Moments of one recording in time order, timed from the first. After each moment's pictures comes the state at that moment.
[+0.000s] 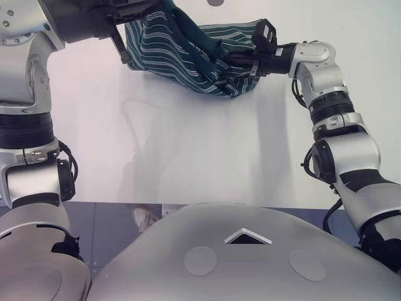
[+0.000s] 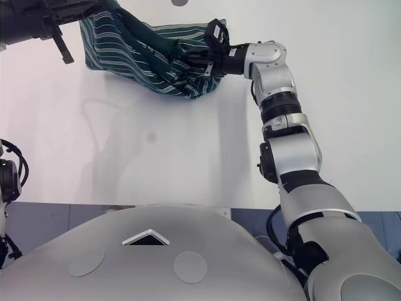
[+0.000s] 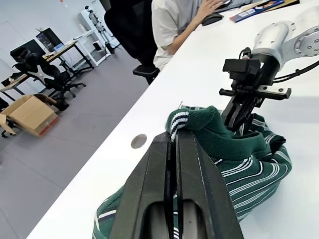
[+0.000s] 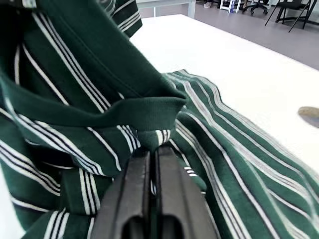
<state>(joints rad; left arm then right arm) -0.51 0.71 0.00 -0.06 -0.32 0.37 -1.03 -0.71 -0.28 0.14 0.84 0.12 0.00 1.15</state>
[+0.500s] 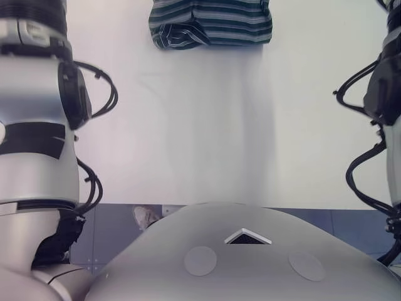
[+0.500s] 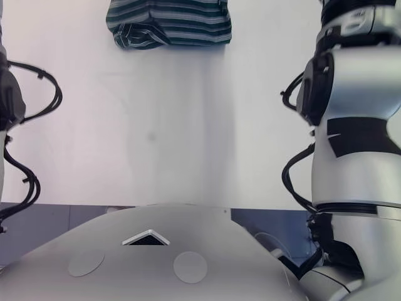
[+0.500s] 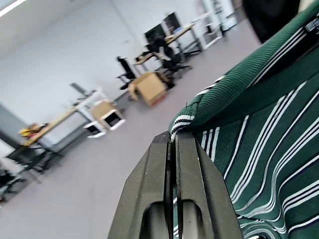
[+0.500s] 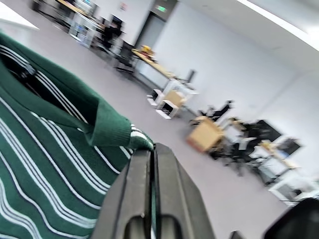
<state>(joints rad) -1.39 0.46 -0.09 1.24 0.09 -0.08 -0.47 -1.43 -0.43 0.08 1.24 -0.13 -0.13 0.49</state>
